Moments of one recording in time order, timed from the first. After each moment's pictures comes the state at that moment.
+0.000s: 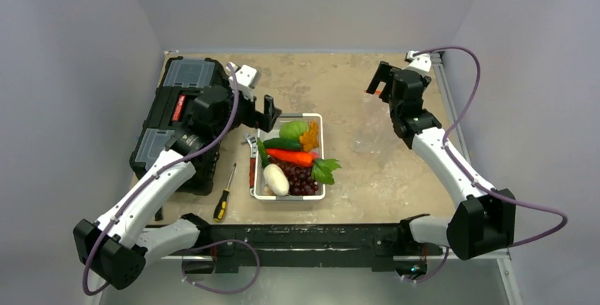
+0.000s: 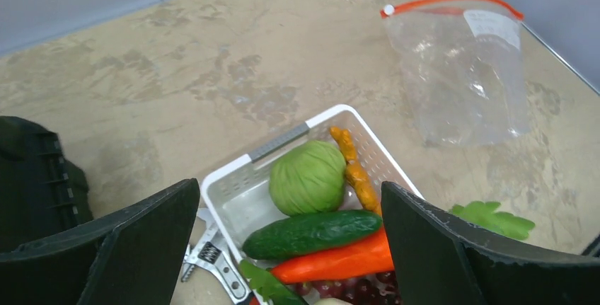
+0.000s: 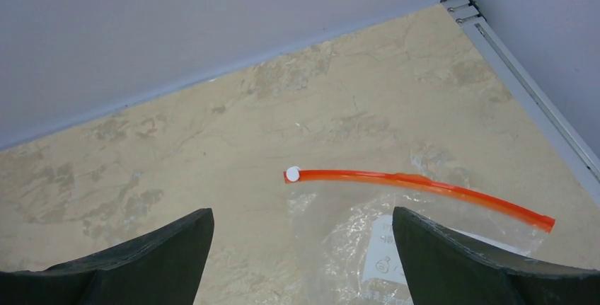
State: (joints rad) left arm -0.48 1.05 1.01 -0.22 0.08 -0.10; right arm 0.26 1.26 1.00 -0.05 0.41 0.35
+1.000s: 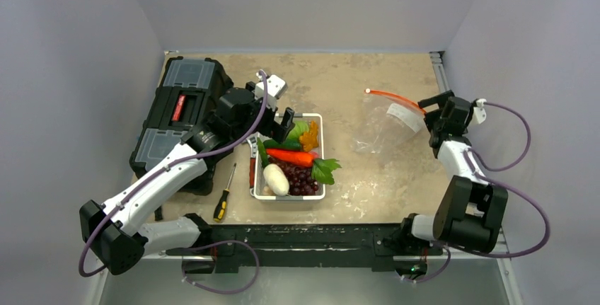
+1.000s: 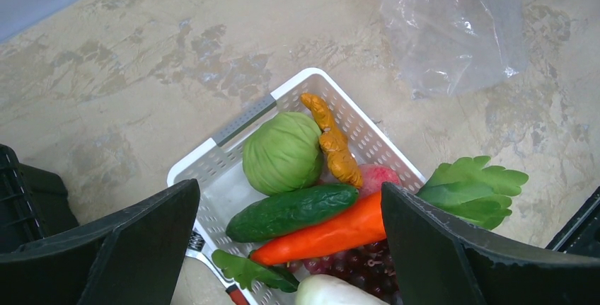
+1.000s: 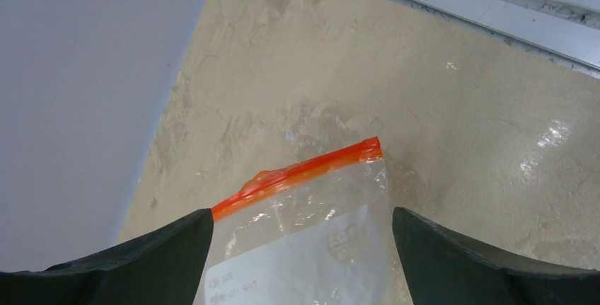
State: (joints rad) left arm -0.68 1.15 1.09 -0.34 -0.01 -0.01; right arm -0.29 1.31 0.76 0.02 0.13 0.89
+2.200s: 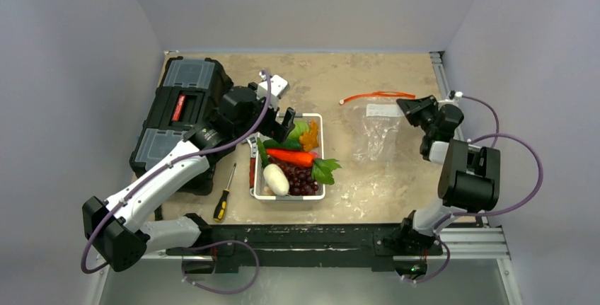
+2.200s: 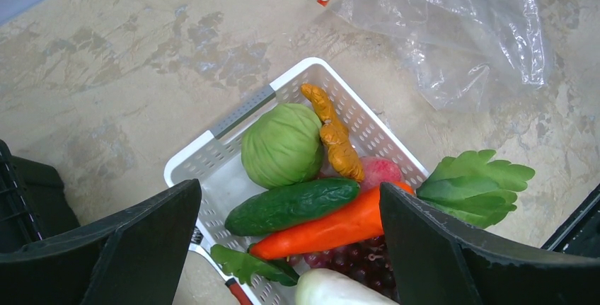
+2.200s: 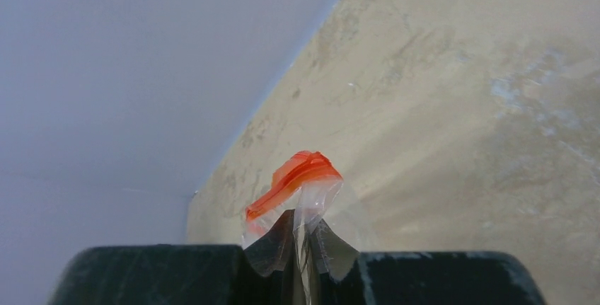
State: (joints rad) left arm -0.68 1.18 1.11 -0.37 -0.01 -0.01; right arm -0.31 1.65 0.61 0.82 -0.49 0.98
